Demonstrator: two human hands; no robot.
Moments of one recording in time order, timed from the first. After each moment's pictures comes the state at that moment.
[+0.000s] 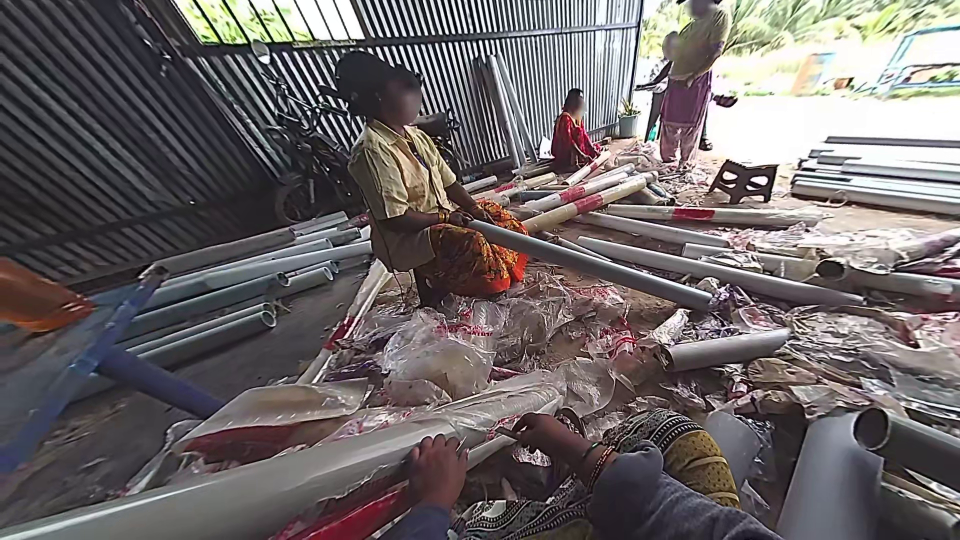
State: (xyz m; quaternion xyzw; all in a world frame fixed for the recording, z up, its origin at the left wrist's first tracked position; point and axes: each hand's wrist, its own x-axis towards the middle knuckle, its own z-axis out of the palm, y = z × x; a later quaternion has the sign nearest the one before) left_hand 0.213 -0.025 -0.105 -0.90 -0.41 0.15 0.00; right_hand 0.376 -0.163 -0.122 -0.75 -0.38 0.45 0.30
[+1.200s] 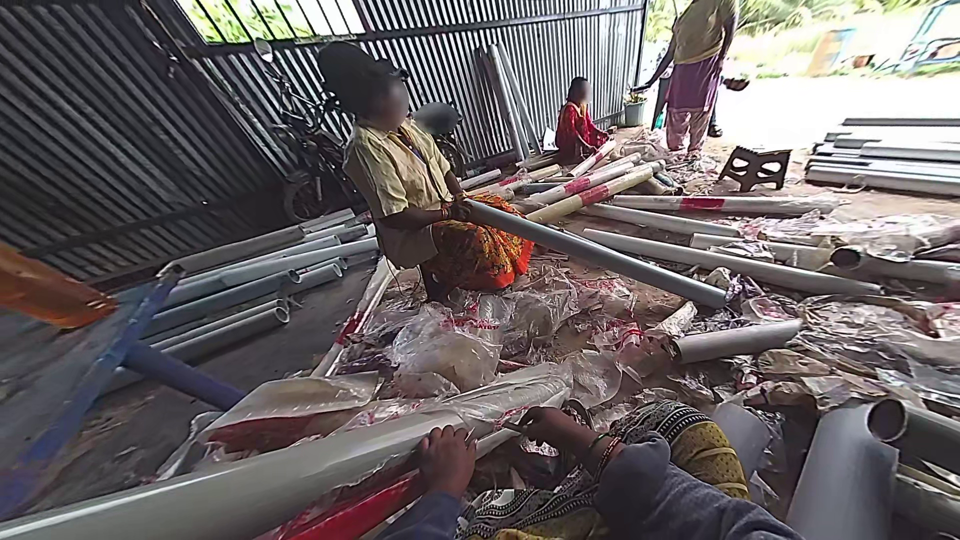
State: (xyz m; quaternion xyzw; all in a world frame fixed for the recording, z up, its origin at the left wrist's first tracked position) left_hand 0.214 -0.024 -0.107 -0.90 -0.42 0.14 0.00; right_hand 0.377 -0.164 -0.123 -0.74 -0.40 0.45 0.28
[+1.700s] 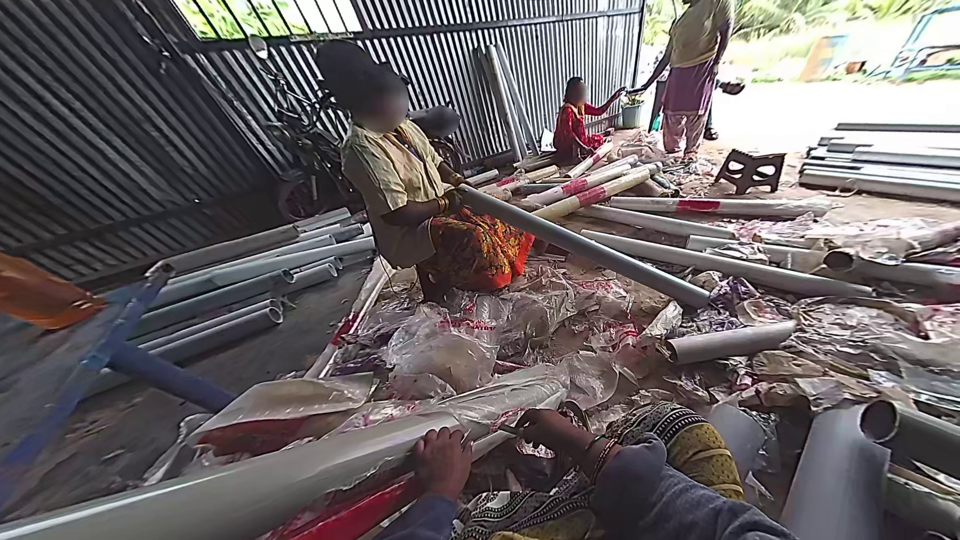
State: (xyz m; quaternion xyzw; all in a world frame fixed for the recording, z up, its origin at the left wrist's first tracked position) left_hand 0.214 -0.025 -0.107 -0.90 -0.42 0.14 0.00; right_hand 0.378 -0.163 -0.126 -0.74 -0.41 0.45 0.28
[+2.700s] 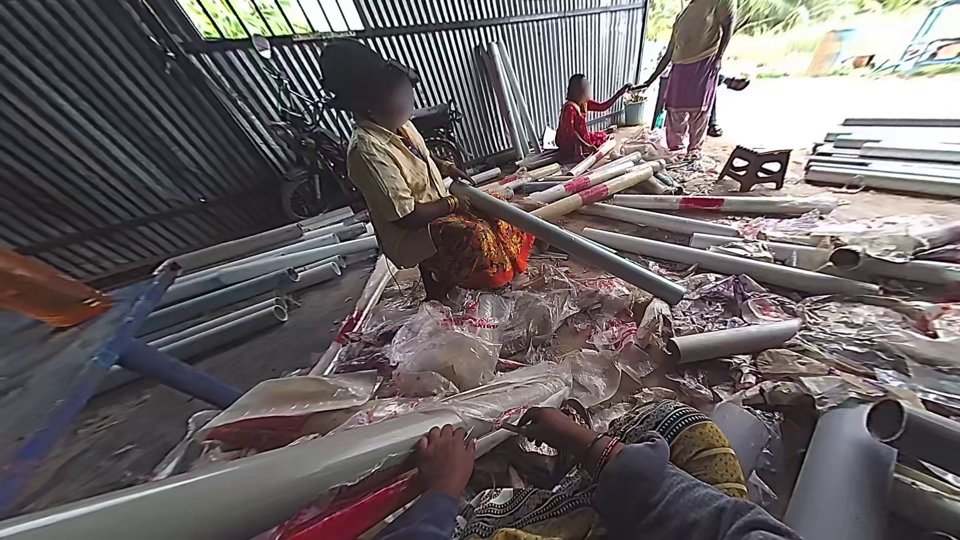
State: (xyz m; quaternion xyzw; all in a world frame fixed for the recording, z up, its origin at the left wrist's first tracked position) left_hand 0.214 -0.025 -0.104 -0.90 -0.42 0.15 -0.01; right_hand 0.376 -0.163 -0.126 -0.74 -0.41 0.45 0.28
